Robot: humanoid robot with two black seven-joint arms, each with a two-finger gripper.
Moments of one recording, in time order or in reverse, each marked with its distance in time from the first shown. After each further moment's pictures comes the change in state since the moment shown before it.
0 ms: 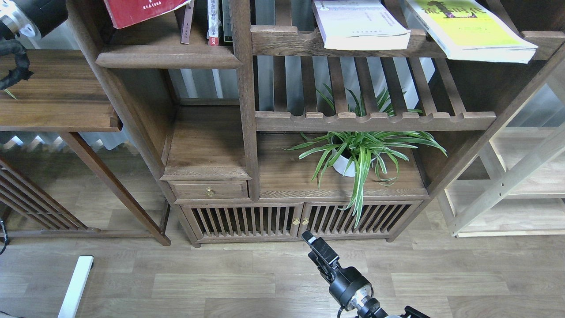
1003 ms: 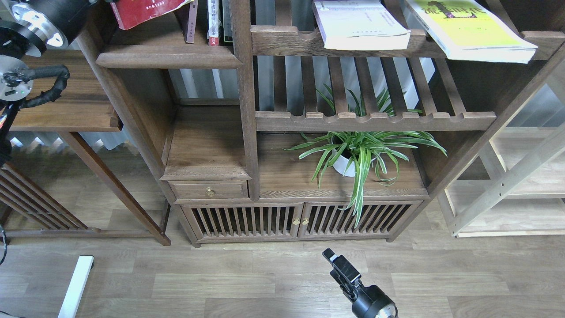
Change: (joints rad) left arm -0.022 -0.016 0.180 0.063 0.058 0.133 -0.246; right arm -0.102 -0.104 0.001 0.048 0.005 0.000 0.011
